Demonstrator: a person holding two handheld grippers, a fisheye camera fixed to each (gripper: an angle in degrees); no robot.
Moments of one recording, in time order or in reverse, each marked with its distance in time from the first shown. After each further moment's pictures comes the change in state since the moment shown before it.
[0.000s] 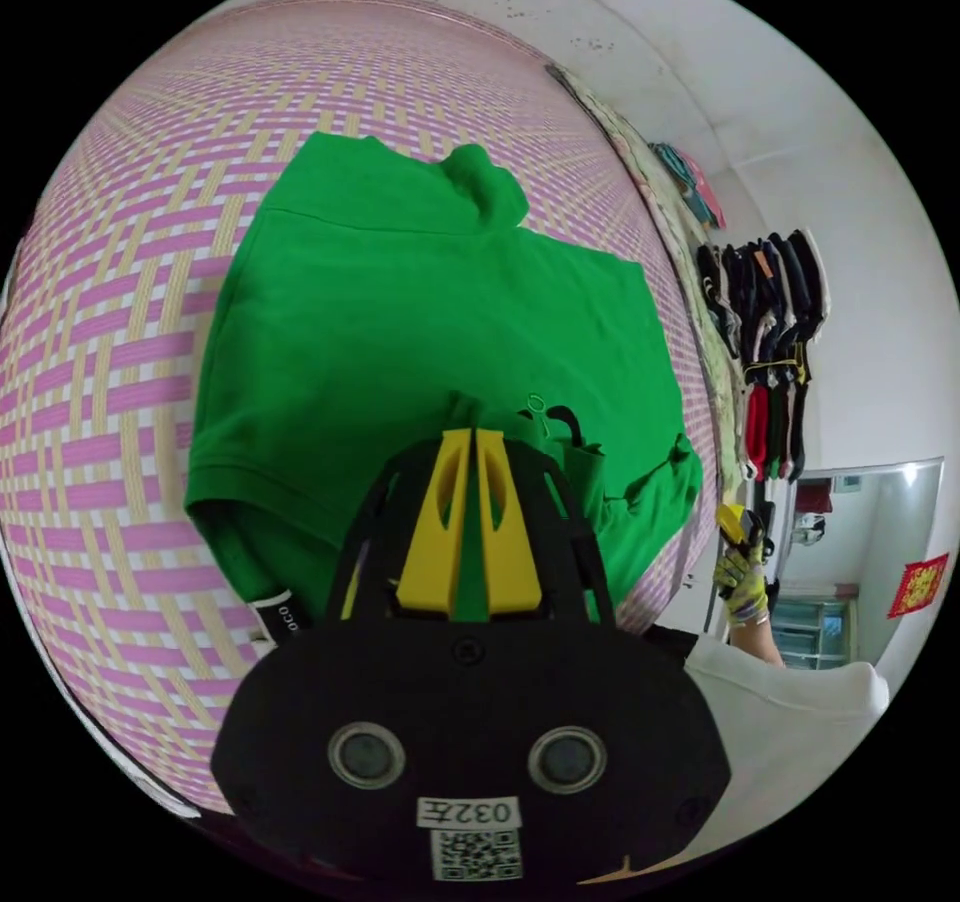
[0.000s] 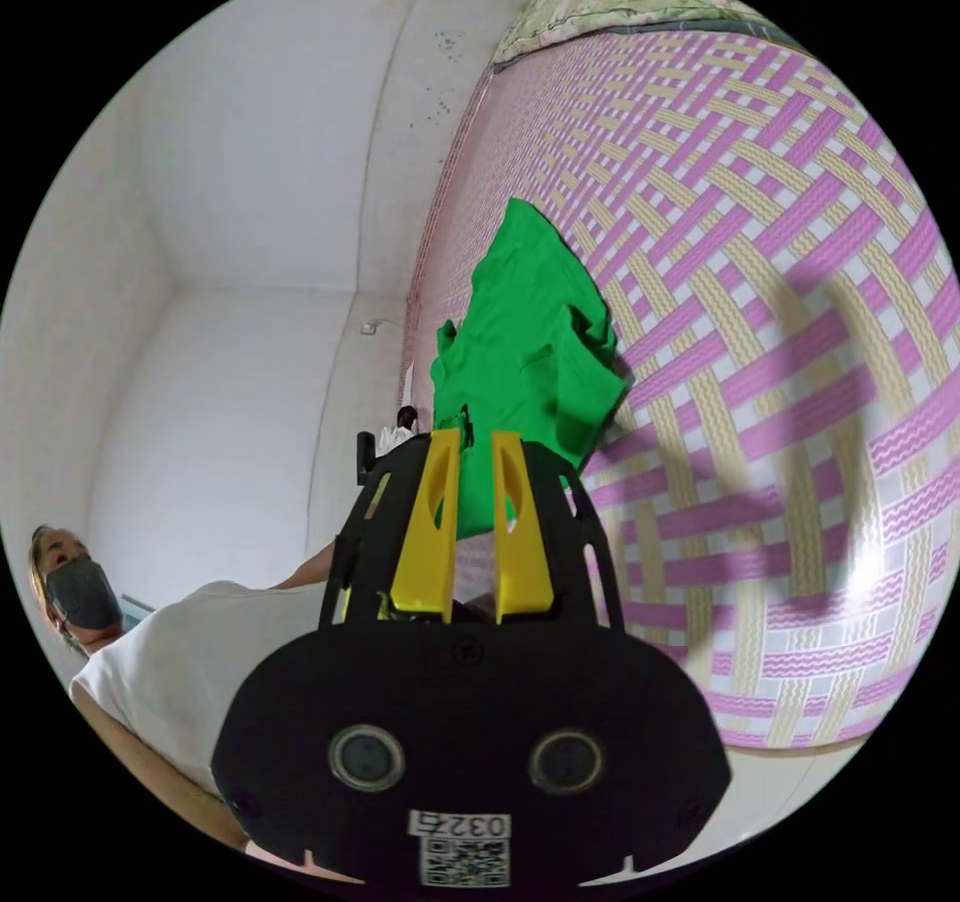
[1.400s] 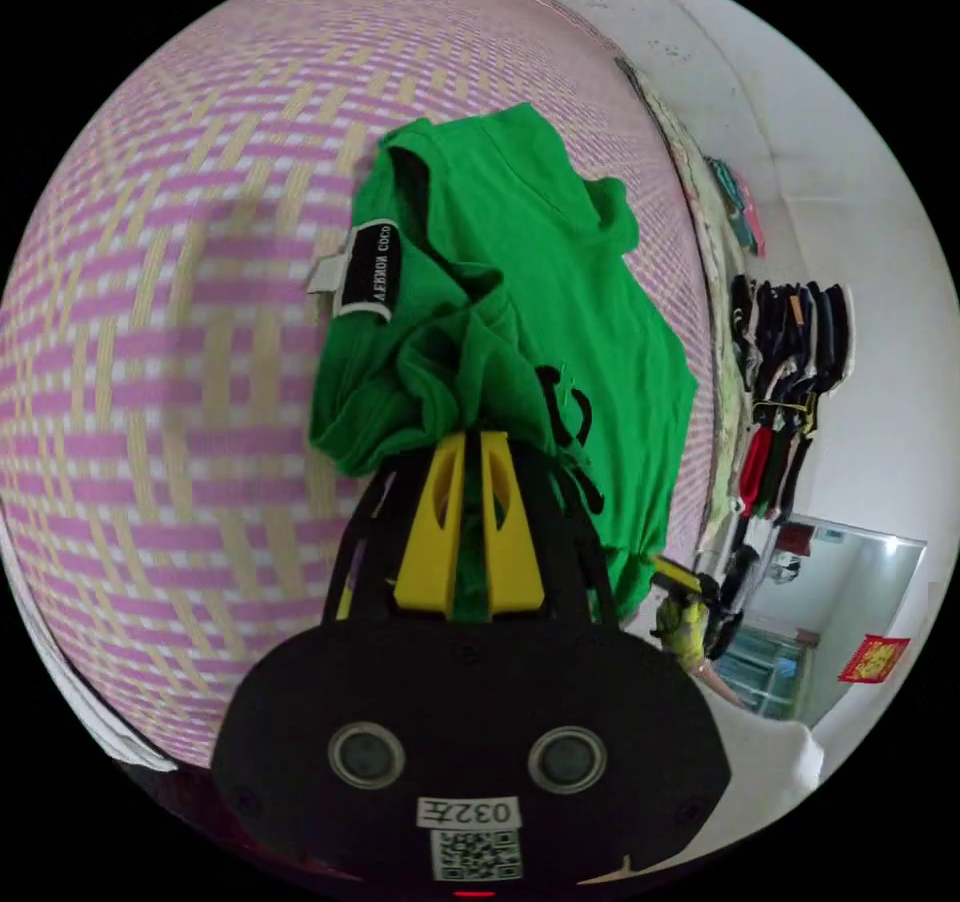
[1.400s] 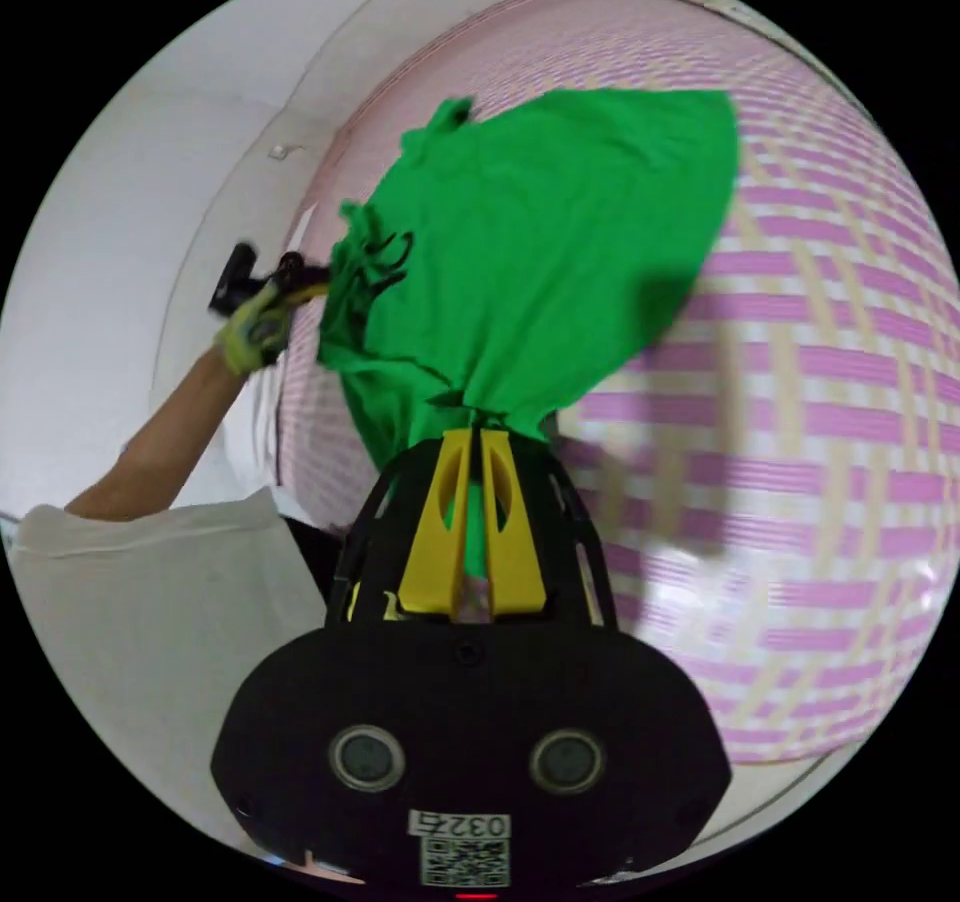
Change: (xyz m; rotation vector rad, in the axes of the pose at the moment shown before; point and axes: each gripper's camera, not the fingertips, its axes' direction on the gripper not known) left arm 0.045 -0.076 -0.023 -0.112 -0.079 -0.152; right arm -0.148 -0.040 0.188 -0.371 0.473 -0.232
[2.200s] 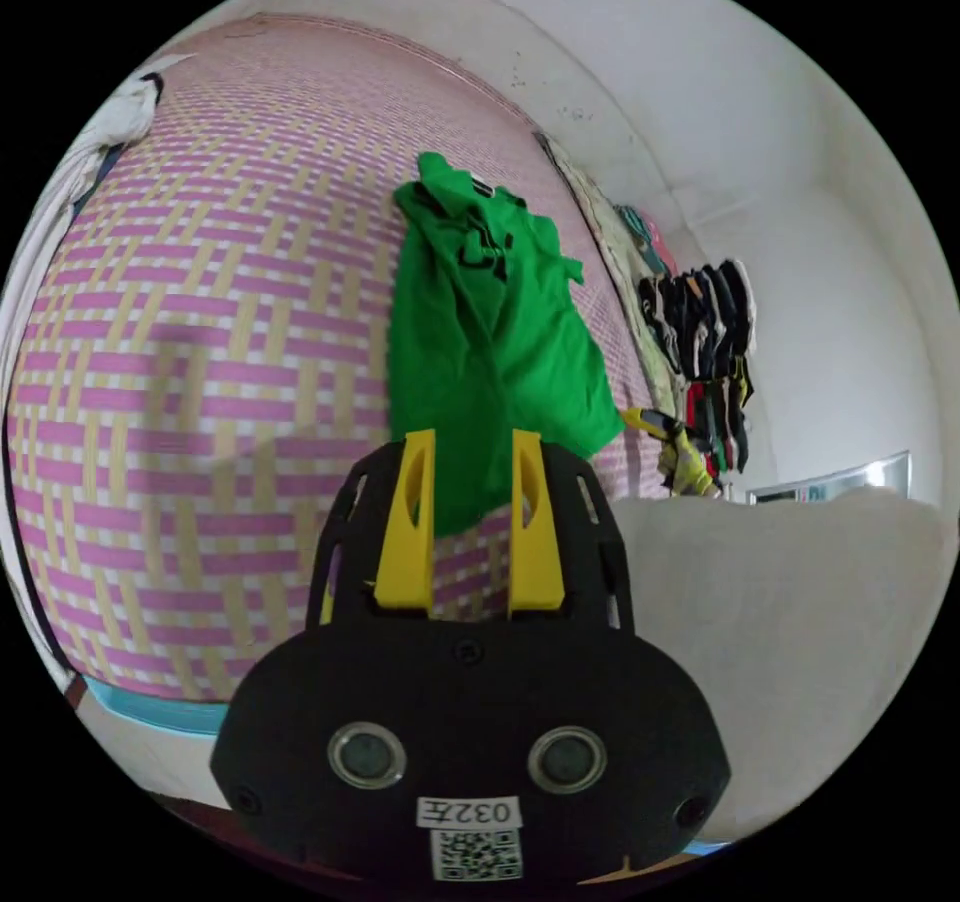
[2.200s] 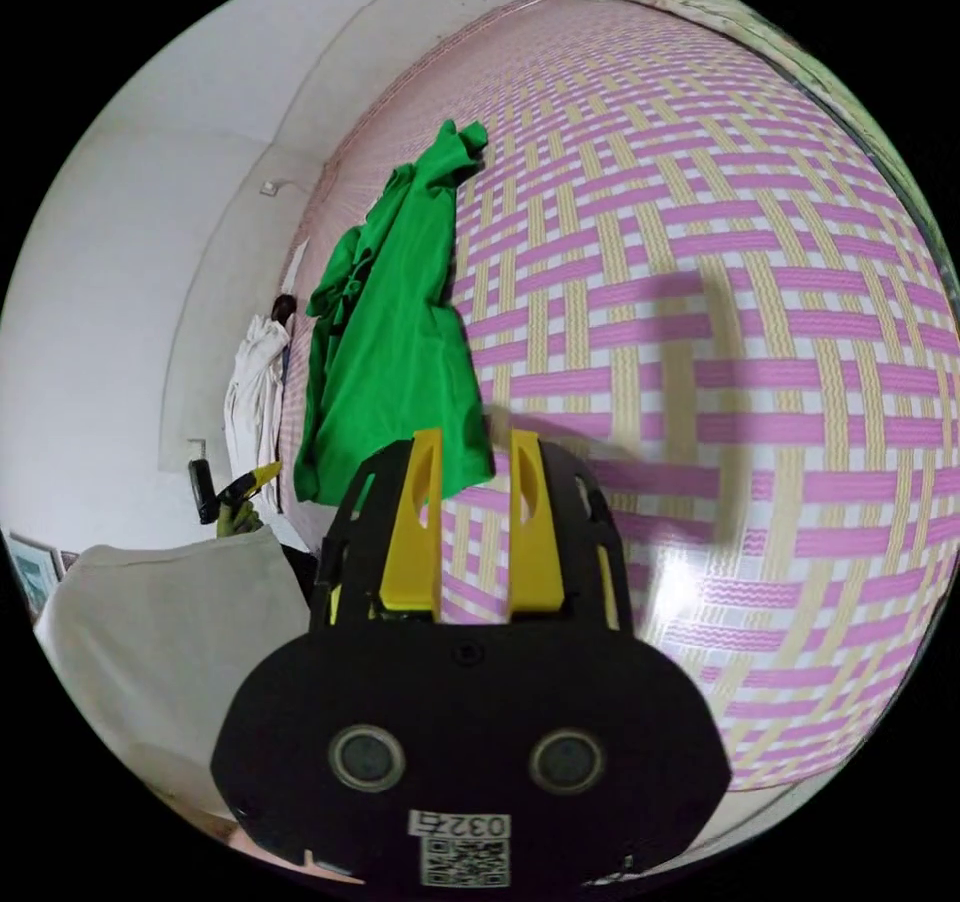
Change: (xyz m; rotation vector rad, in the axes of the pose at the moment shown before) left arm 0.000 0.300 -0.132 0.289 0.144 0.115; right arm 0.100 -0.057 -0.065 0.036 -0.018 0.034
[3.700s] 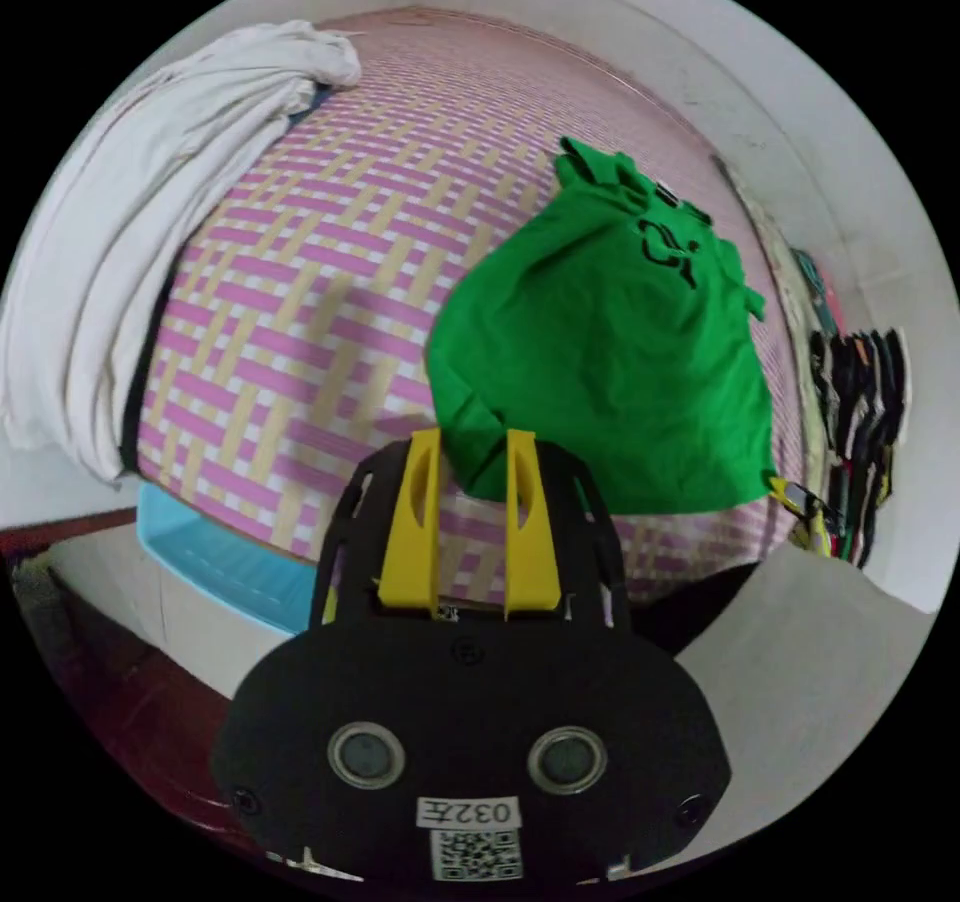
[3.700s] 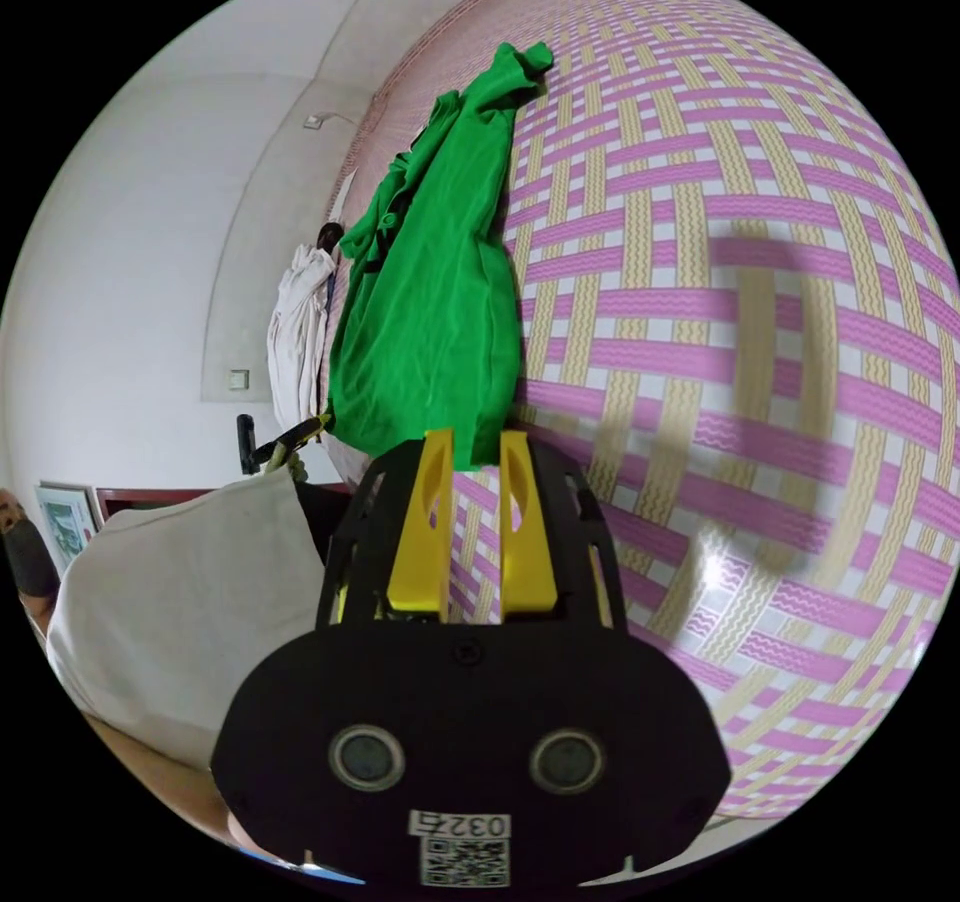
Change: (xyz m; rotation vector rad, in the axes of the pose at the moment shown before) left arm -0.168 0.022 -0.118 0.071 -0.450 -0.366; right arm 0.150 -0.009 0.102 -0.199 -0.146 -0.098
